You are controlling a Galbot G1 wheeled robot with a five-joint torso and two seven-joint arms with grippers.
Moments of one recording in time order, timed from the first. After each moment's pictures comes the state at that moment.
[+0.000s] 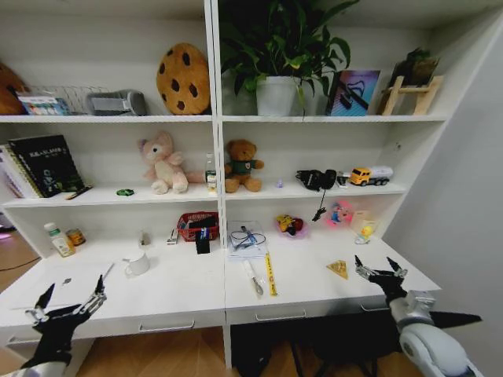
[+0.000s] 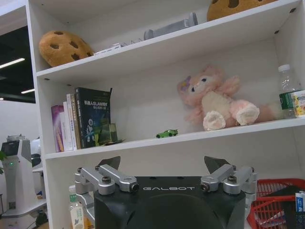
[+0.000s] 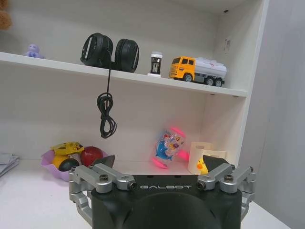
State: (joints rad) left arm 1.95 -1.37 -1.10 -2.40 -0.37 -0.03 -0.11; right arm -1.61 0.93 0.82 1.94 0.57 -0.04 0.21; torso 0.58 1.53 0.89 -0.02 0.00
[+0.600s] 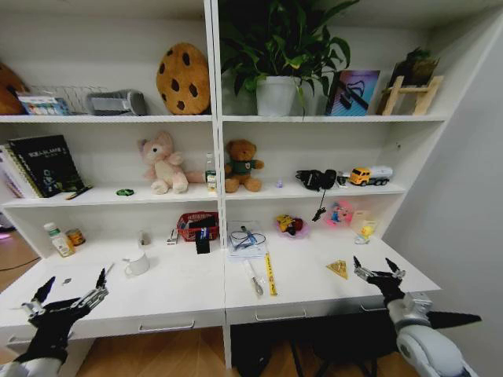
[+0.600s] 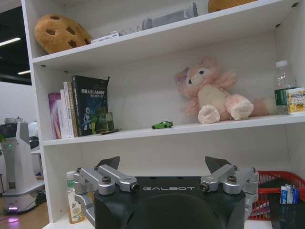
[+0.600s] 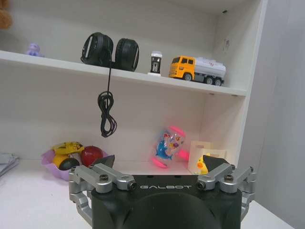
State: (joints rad) left arm 2.01 -1.36 -1.11 -2.50 -0.43 0.09 -0.16; right arm -1.61 0.95 0.81 1.93 0.55 -0.02 0.22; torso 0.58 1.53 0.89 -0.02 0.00
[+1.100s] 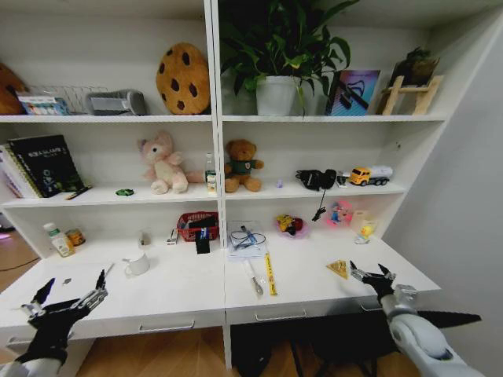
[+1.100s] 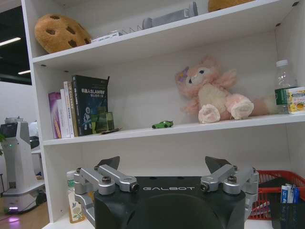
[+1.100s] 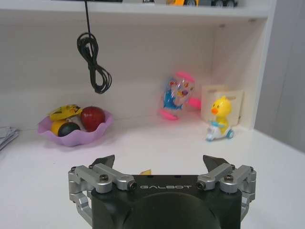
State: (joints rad) left arm 2.01 -1.36 -1.11 -2.50 -0.43 0.09 -0.16; right arm -1.39 0.86 0.67 1.71 0.78 -0.17 0.19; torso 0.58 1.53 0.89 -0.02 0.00
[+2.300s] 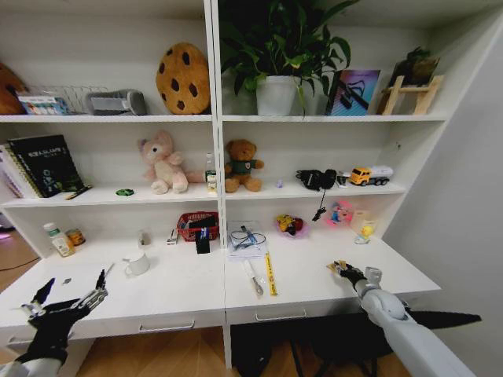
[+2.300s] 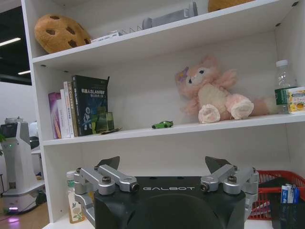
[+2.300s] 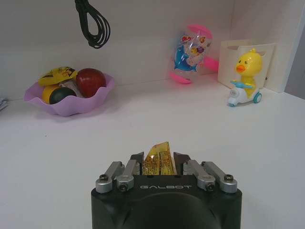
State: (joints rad) left arm 2.01 -1.36 -1.10 -2.50 -0.43 0.08 -0.16; right arm -1.10 0.87 0.43 1.41 0.81 -0.23 0.16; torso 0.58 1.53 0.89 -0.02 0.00
